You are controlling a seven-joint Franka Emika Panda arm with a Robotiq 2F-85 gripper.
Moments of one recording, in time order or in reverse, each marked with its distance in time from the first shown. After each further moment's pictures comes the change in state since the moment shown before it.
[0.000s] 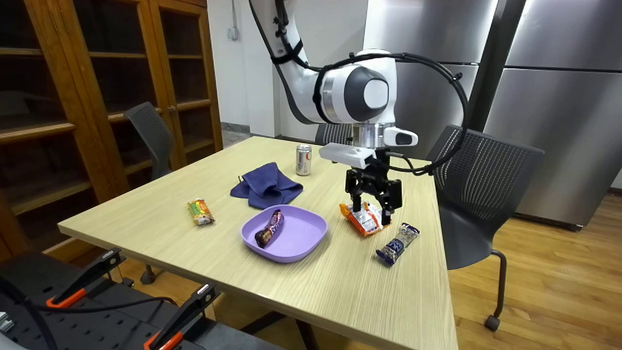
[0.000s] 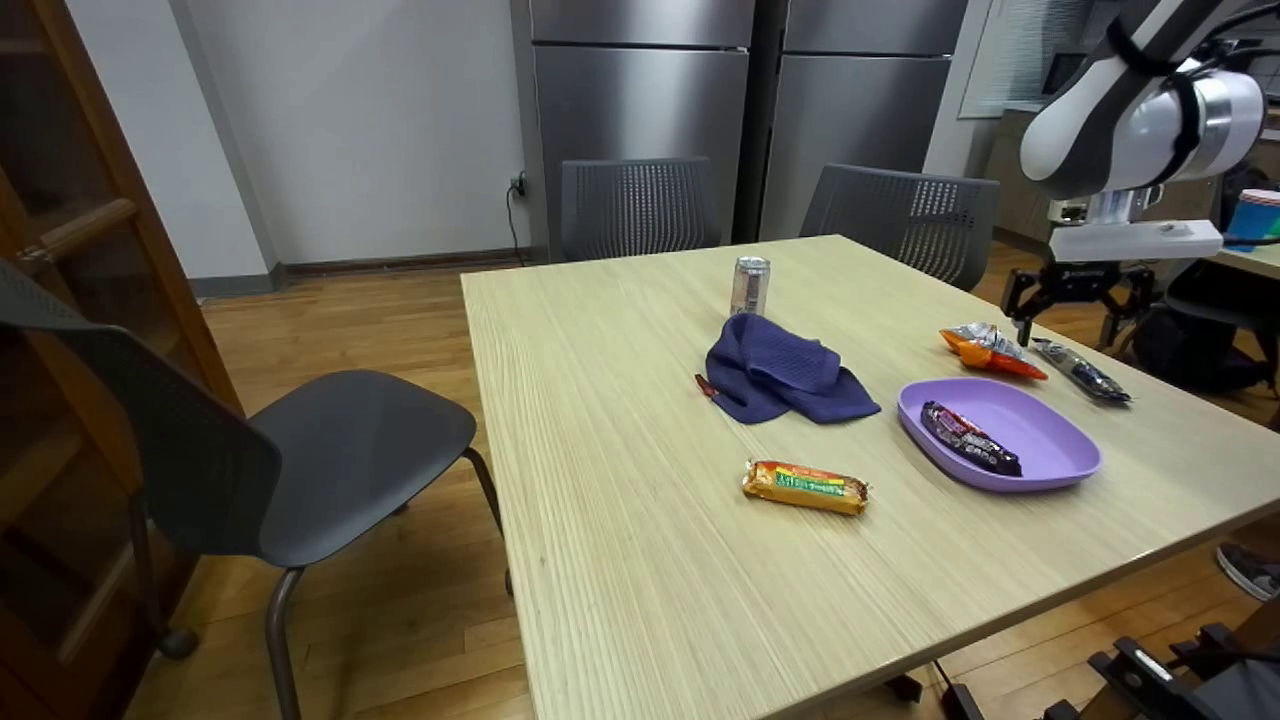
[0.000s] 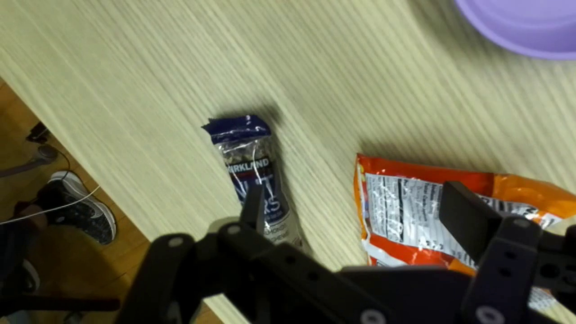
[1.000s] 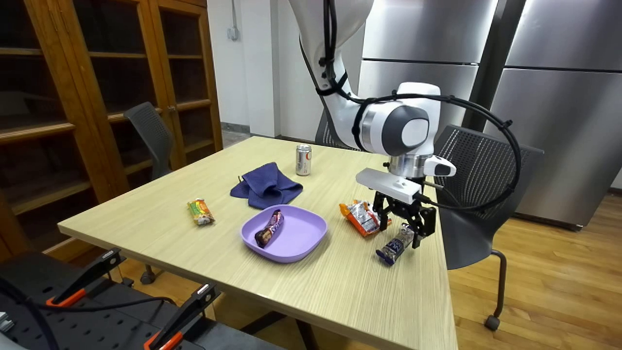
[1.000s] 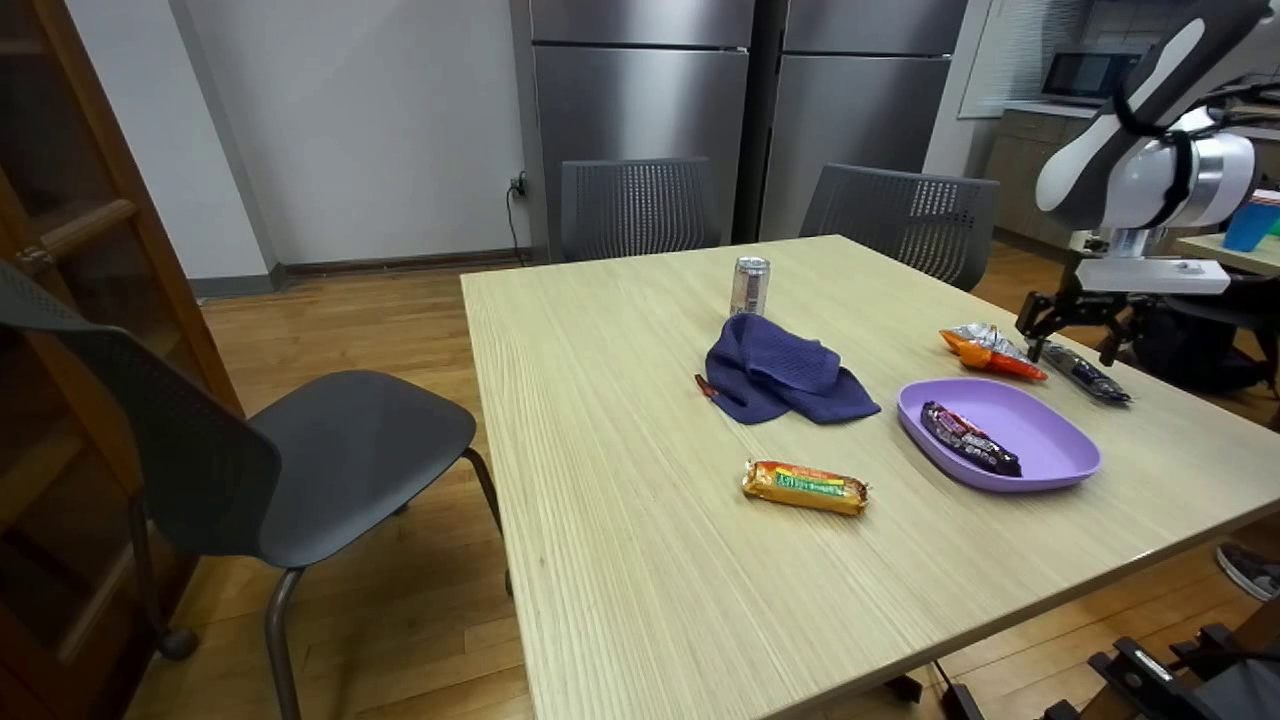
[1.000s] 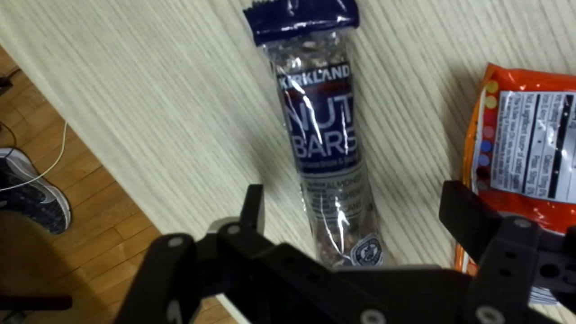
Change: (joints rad) arm -0.200 0.214 0.092 0.257 0.087 0.000 -0.236
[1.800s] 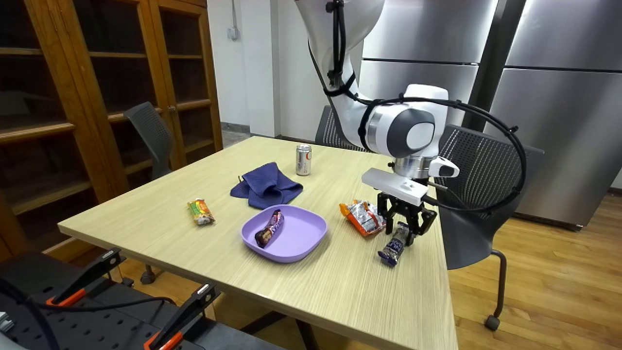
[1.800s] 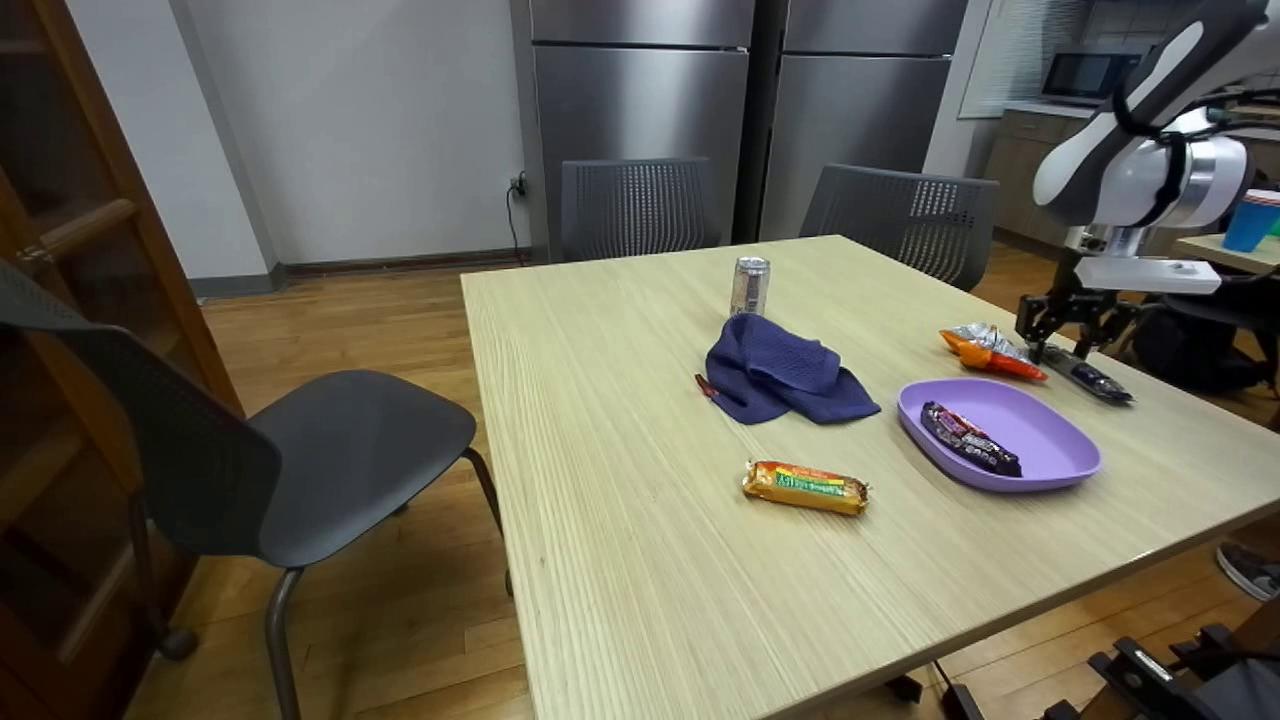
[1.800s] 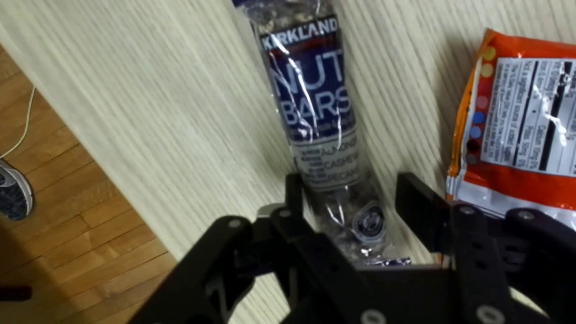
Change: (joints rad) arm -0.047 0.035 0.048 0.071 0.026 -0.021 -0.092
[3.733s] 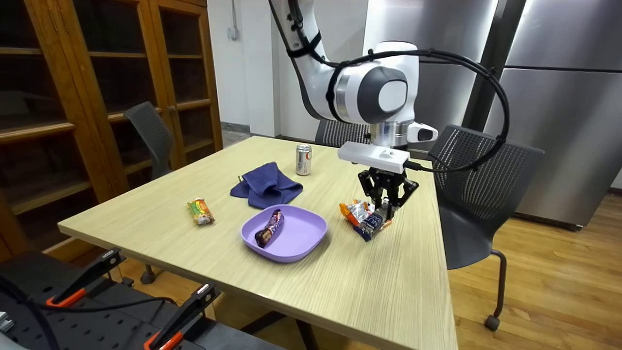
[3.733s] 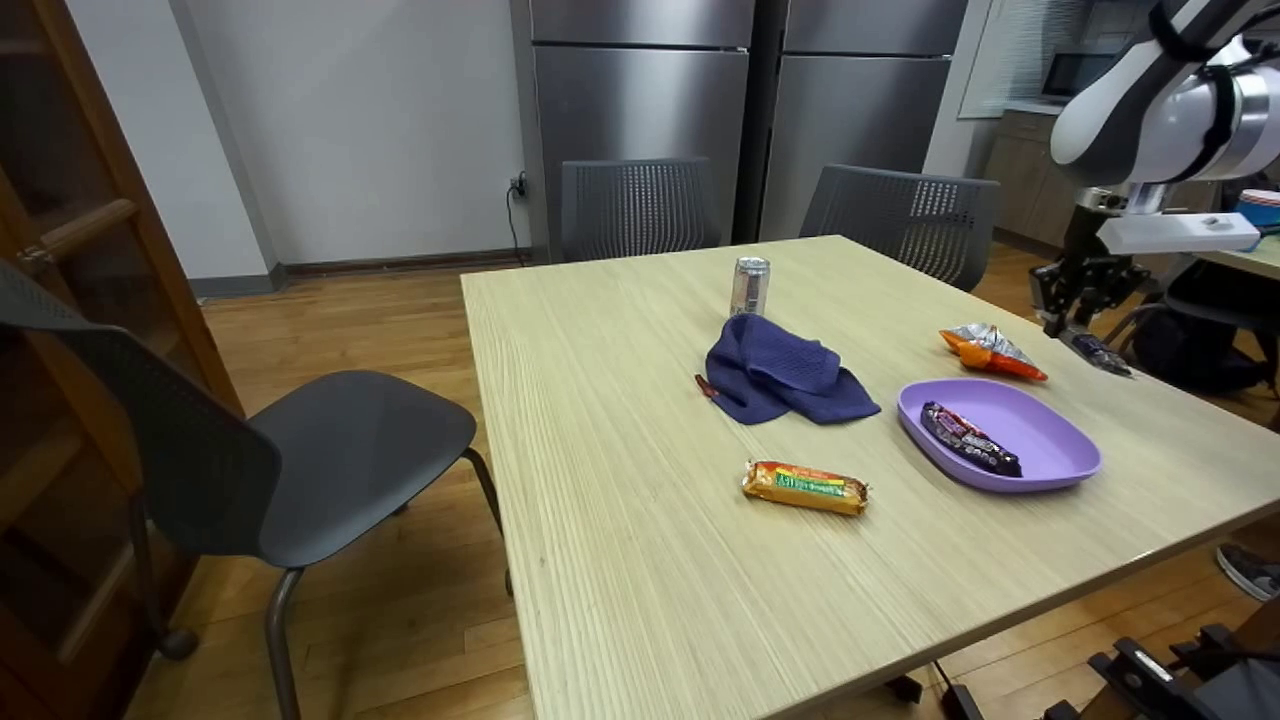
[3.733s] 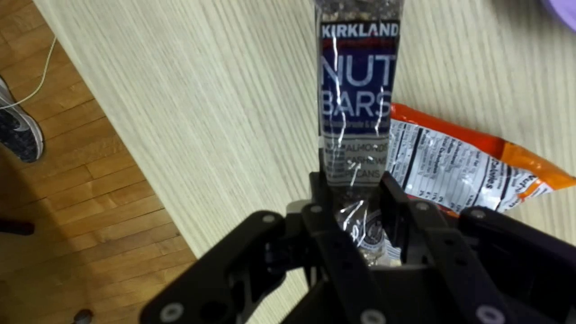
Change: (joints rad) arm 0.105 -0.271 -0.040 -0.329 -0.072 0.131 -0.021
